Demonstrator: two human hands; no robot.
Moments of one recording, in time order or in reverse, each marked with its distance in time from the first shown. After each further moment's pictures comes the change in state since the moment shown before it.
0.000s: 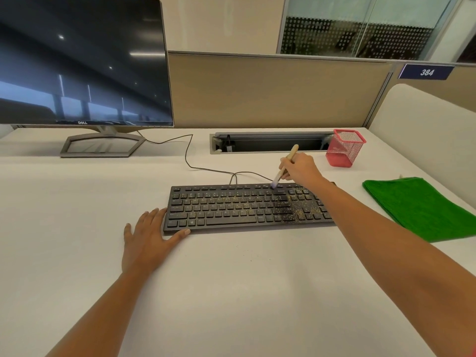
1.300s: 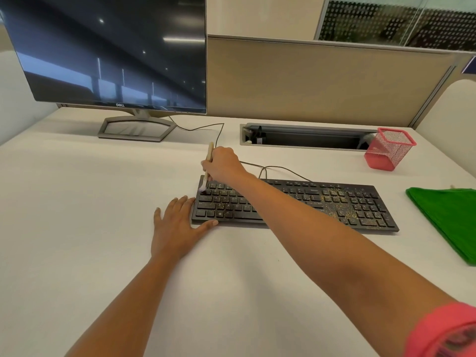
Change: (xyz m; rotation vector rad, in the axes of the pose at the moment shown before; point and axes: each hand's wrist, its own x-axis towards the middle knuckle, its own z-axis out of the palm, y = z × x) left_hand 0.001 0.001 0.000 0.013 -0.016 -0.015; right_hand -0.038 -0.147 0.151 0.007 -0.368 -0.300
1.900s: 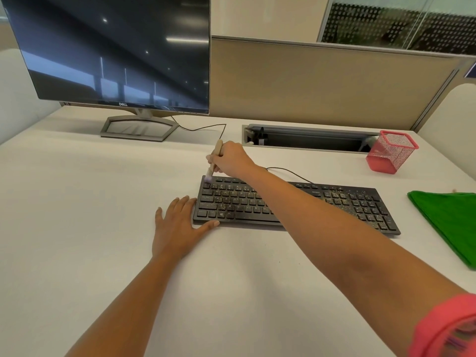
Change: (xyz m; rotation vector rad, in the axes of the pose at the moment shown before) left_hand -0.001 0.001 -0.002 -0.004 0.010 0.000; right_hand 0.010 0.005 -0.015 0.037 -0.031 0.041
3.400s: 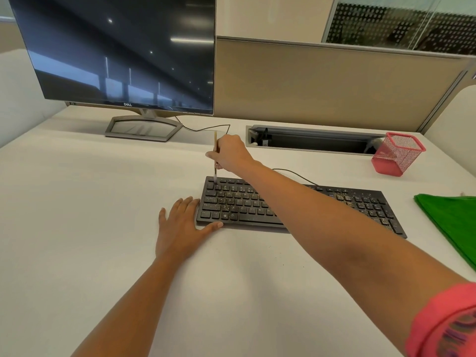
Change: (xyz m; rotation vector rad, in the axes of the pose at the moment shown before) left_hand 0.000 0.000 0.000 -0.003 -0.004 0.001; right_hand 0.007 -0.016 -0.003 -0.162 0.038 -0.077
